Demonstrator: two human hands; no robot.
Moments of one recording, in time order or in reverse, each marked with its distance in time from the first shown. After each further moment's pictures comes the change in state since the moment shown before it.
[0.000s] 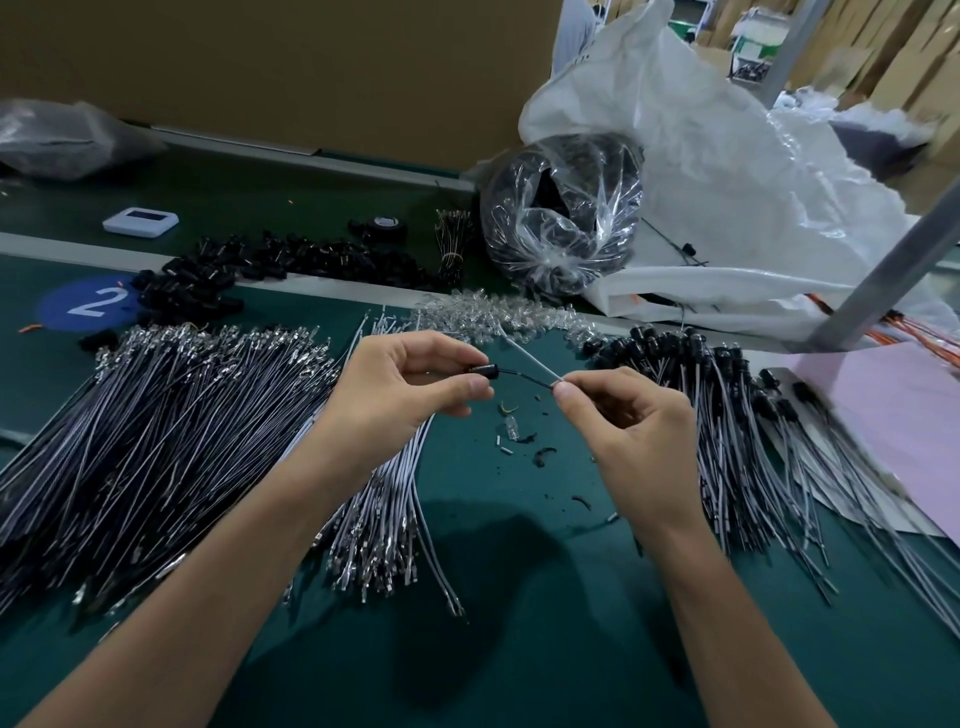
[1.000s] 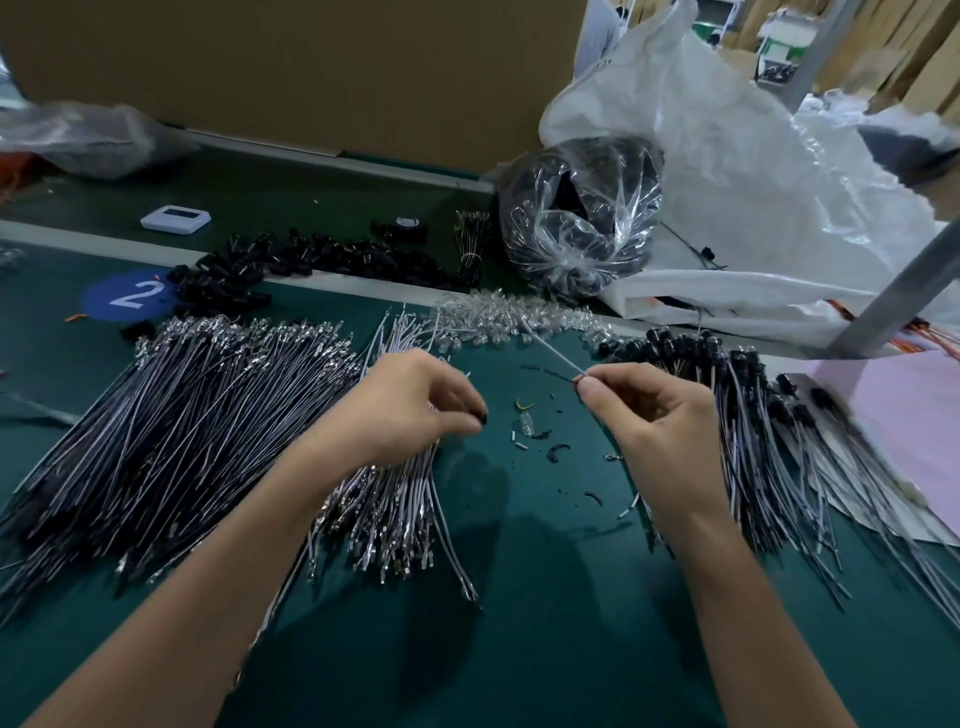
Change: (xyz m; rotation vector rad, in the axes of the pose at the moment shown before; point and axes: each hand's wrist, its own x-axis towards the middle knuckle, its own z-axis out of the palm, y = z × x) left_hand 0.006 -0.004 -0.016 0.740 -0.174 -0.072; right_hand 0.002 -0.010 -0.007 0.051 -0.036 0.088
